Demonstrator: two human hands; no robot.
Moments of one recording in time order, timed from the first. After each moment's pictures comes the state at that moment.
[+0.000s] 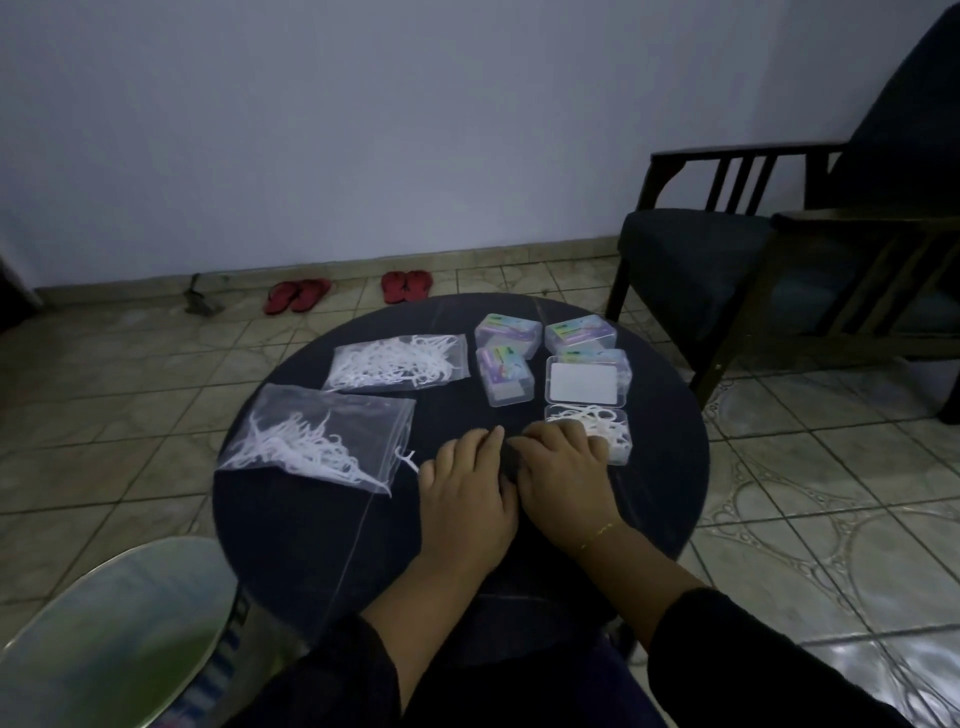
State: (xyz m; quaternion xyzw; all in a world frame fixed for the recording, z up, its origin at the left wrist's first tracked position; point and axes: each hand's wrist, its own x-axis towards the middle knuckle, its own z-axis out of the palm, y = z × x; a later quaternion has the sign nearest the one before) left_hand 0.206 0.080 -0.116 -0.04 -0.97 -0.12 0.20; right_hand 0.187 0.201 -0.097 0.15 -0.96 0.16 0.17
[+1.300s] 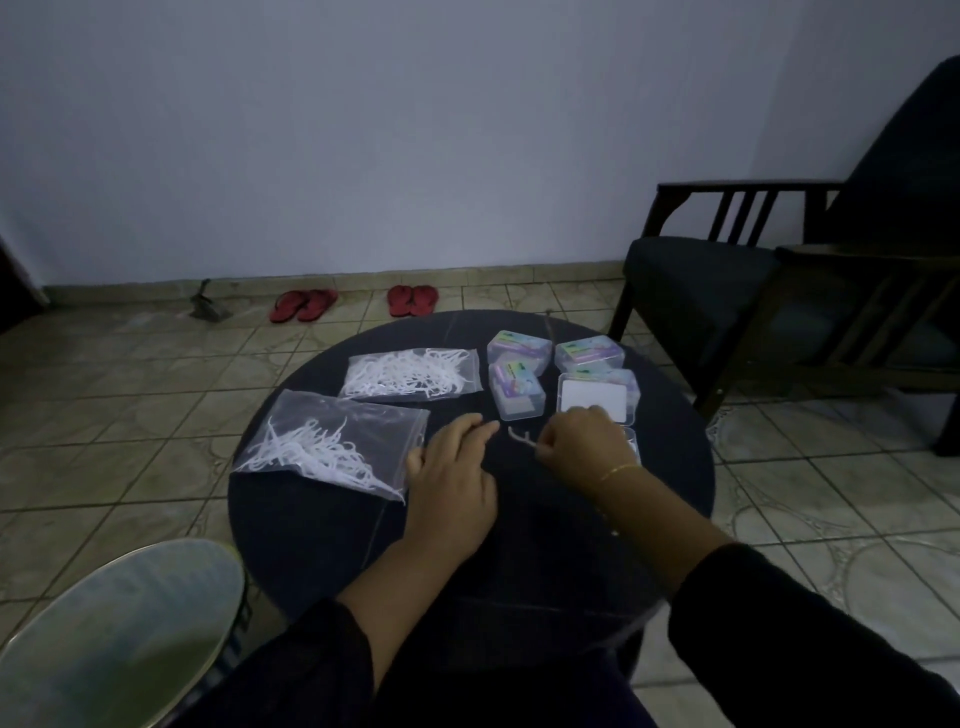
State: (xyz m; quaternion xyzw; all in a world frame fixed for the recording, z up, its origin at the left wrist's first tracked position) left_hand 0.198 0.050 -0.102 -0.07 -0.94 -0.23 0.25; right_hand 0.147 0.202 -0.050 0.07 -0.99 0.11 -0.02
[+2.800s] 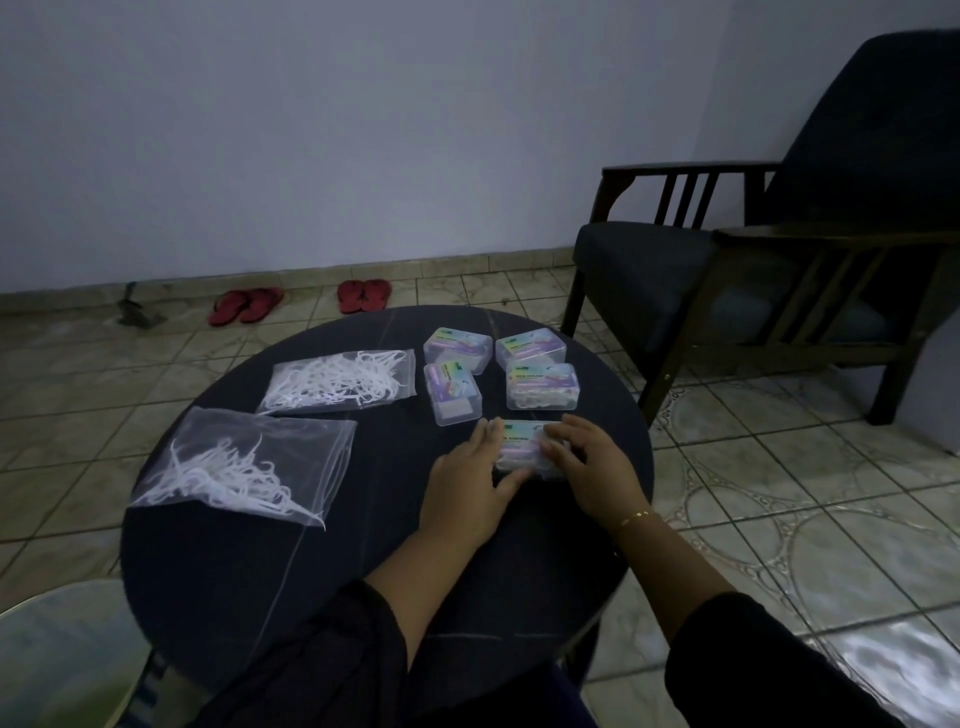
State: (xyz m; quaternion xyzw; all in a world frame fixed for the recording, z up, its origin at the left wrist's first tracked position) left_hand 0.150 0.125 -0.119 -0.12 -0.95 -0.27 0.09; right_hand 0.150 0.284 -0.095 -0.01 -0.89 0.46 0.02
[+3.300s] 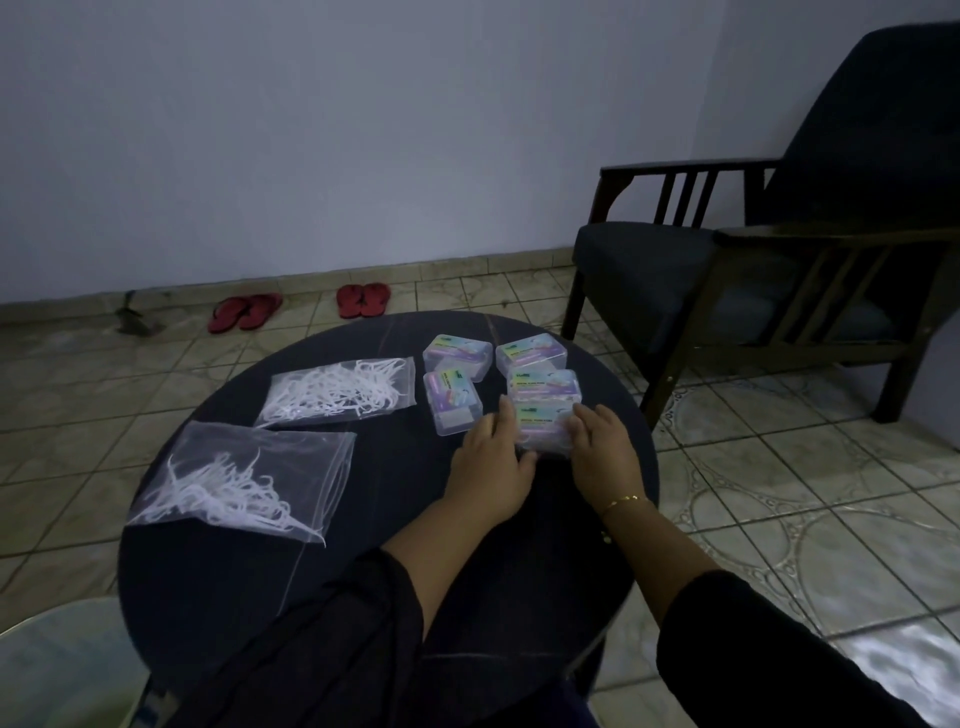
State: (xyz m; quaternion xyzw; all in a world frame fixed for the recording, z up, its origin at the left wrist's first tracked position) left_hand 0.125 0.146 -0.090 -0.10 -0.97 -0.24 0.00; right_hand 0.127 0.280 -0.092 -0.09 -0.90 0.41 0.10
